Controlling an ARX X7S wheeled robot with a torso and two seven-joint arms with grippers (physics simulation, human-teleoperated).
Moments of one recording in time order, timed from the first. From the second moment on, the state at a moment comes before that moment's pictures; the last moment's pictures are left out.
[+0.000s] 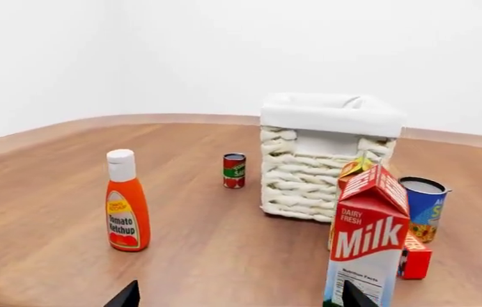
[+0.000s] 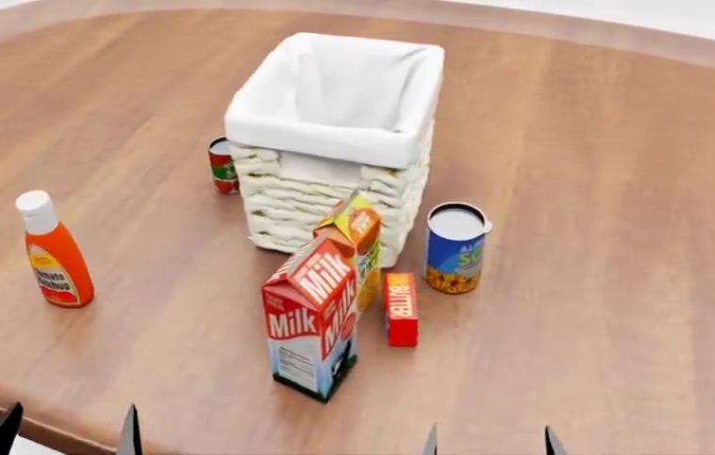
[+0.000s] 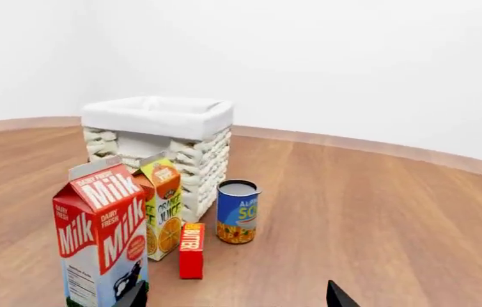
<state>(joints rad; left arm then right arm) -0.02 -0.16 0.13 0.10 -0.18 -0.07 -0.14 -0.03 0.15 -0.16 -0.17 0.09 0.07 0.19</state>
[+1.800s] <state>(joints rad) -0.06 -0.24 0.09 0.25 -0.28 -0.19 -0.25 -0.03 0.20 -0.21 -0.18 0.11 0.09 0.27</state>
